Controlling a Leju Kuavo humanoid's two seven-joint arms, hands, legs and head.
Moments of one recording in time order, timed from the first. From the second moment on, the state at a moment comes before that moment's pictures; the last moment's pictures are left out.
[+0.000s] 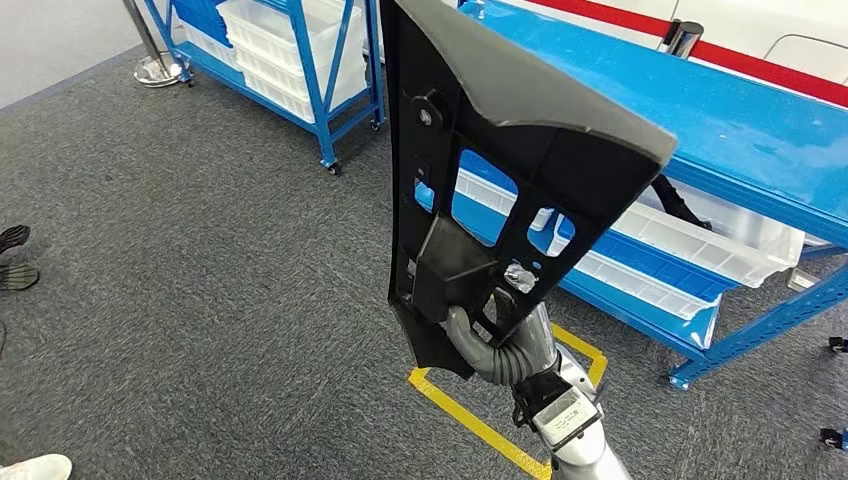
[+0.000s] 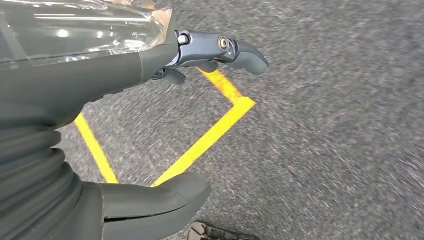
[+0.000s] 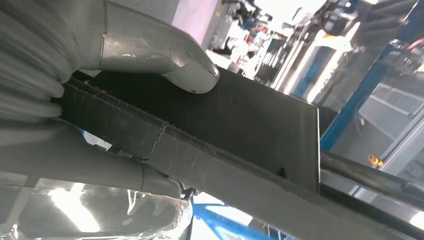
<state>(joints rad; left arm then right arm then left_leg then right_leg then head) -0.10 -0.09 0.81 -0.20 -0.72 0.21 -0.33 -0.04 0.03 0.34 -1.87 0.19 -0.06 -0.64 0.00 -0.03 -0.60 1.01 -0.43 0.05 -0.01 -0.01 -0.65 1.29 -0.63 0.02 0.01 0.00</state>
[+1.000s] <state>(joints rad) -0.09 -0.10 0.85 -0.20 -0.70 0.24 -0.34 -0.10 0.02 0.36 -1.80 0.15 -0.05 -0.64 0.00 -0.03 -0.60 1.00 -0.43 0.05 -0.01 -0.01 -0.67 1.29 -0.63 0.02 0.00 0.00</state>
